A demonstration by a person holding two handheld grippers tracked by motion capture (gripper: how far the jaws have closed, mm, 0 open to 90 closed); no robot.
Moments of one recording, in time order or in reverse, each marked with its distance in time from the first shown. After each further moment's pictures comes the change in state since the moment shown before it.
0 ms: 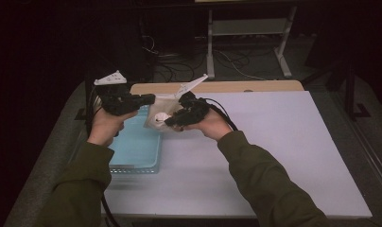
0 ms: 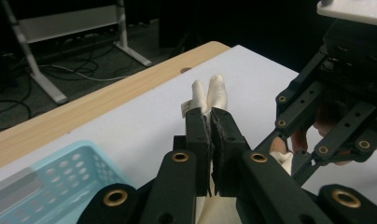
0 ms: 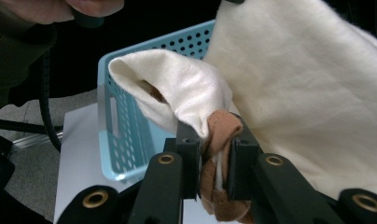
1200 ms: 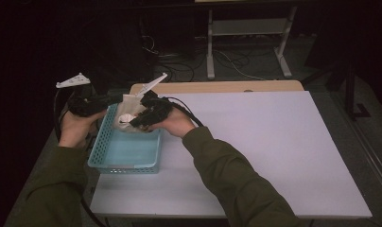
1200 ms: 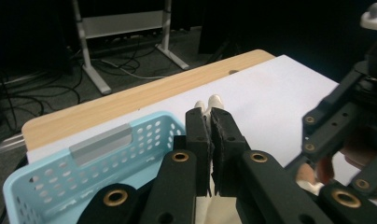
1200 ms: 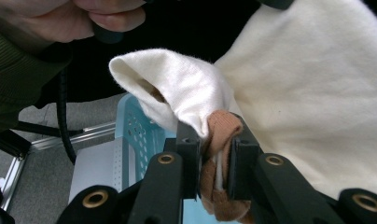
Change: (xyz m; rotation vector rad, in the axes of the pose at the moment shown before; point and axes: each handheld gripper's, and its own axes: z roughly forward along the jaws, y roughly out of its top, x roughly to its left) left arm 0.048 -0.028 -0.054 -0.037 0.143 -0.091; right arm 0.024 0.049 0.074 0.002 0.088 -0.043
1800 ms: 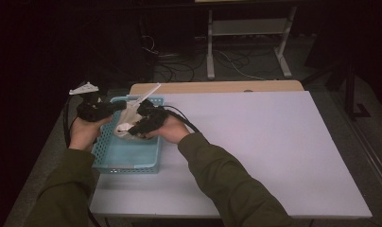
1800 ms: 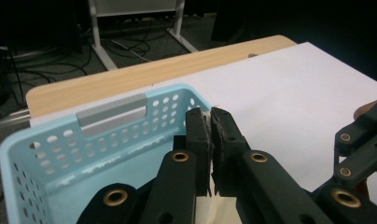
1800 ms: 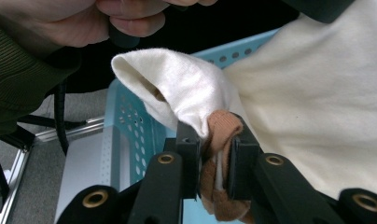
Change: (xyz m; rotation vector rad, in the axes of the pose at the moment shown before) left arm 0.015 -0.030 0.026 0.048 0.038 -0.063; right arm -0.003 -0.016 0.032 0.045 0.014 0.018
